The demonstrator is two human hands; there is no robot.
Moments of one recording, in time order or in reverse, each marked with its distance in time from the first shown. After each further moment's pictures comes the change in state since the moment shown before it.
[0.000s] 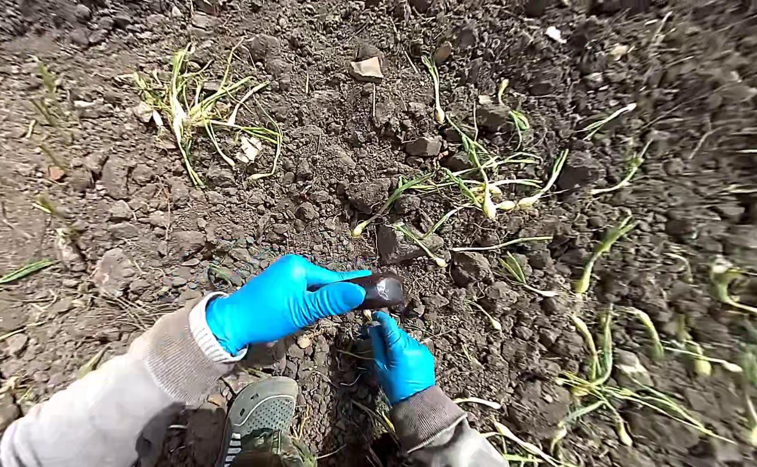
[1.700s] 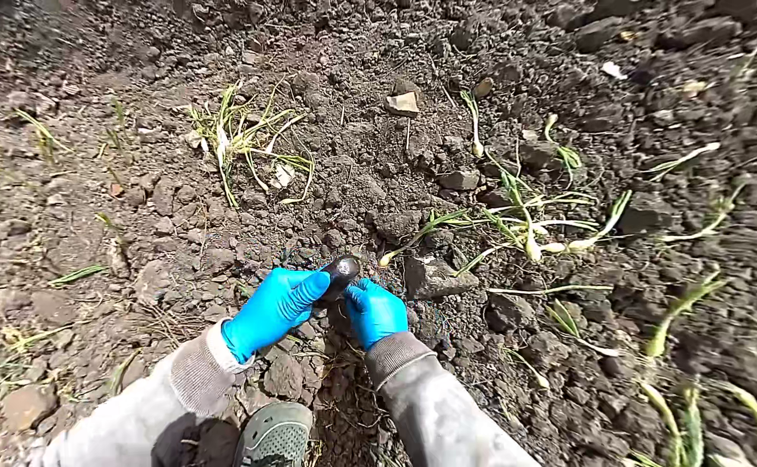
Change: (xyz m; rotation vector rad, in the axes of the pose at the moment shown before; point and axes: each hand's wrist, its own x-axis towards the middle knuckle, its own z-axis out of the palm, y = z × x) left_hand -0.006 -0.033 -0.016 -0.176 0.325 -0.088; right_hand 0.129 -0.050 0.031 -0.001 -0.339 -0.110
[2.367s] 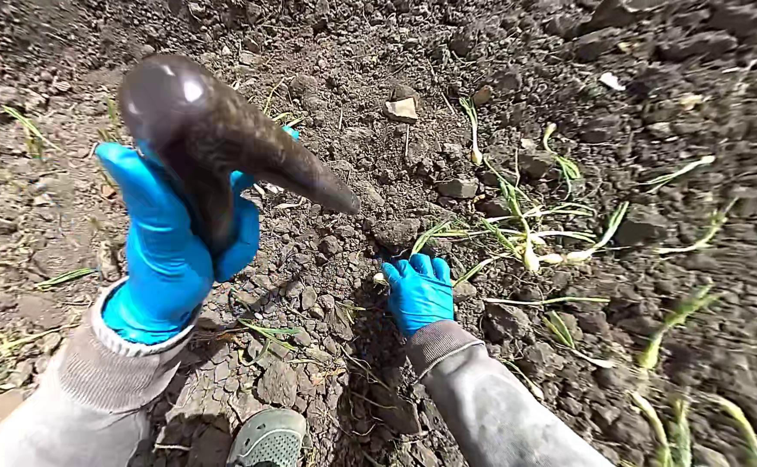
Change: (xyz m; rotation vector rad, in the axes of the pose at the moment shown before) left_hand 0.009 0.063 -0.109 -0.192 -0.083 0.473; right_hand 0.033 0.057 -0.041 -0.434 0.061 -0.066
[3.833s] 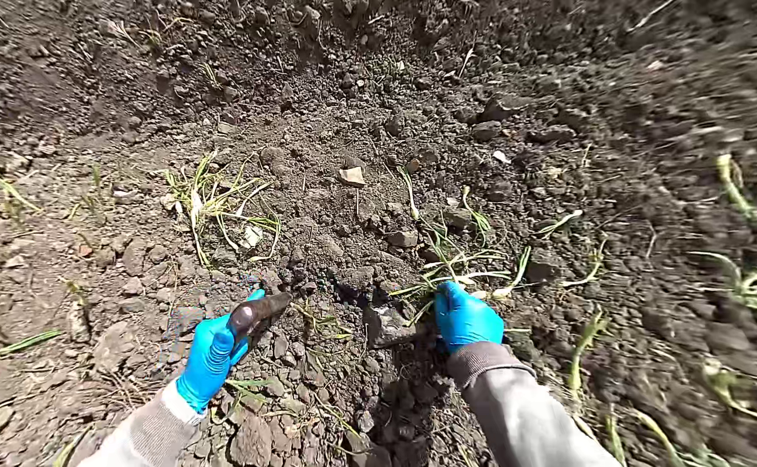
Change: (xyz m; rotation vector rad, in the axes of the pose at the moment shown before) left_hand -0.031 -0.074 0.085 0.280 0.600 -0.303; right_hand -0.003 0.115 -0.047 0.237 -0.013 0.629
